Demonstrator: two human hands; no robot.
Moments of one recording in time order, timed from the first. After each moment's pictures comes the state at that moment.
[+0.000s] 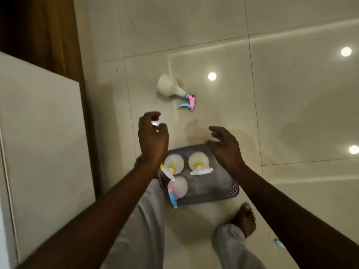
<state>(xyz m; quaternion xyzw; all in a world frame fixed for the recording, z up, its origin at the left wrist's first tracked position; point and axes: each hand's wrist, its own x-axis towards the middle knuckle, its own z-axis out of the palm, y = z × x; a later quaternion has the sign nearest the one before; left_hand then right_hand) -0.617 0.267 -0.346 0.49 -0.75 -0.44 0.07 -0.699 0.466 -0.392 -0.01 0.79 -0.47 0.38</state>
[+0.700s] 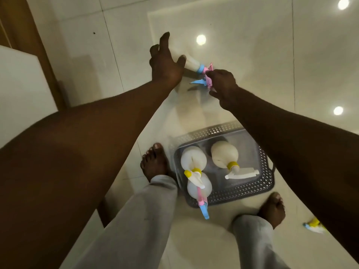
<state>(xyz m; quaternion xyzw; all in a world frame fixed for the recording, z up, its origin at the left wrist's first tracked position) -0.740 0.126 -0.529 0.39 -0.81 -0.42 -0.11 -0.785 0.288 -0.532 0.26 0.72 -0.48 0.41</state>
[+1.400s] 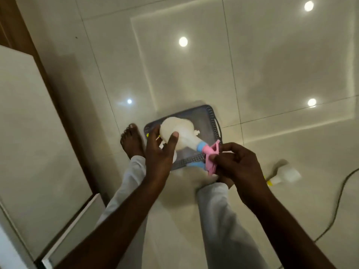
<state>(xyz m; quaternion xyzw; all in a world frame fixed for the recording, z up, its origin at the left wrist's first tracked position) -0.528 0.347 -0.307 0.51 -0.63 -0.59 -0.06 -0.599 0.531 -0.224 0.23 0.68 -0.55 0.42</state>
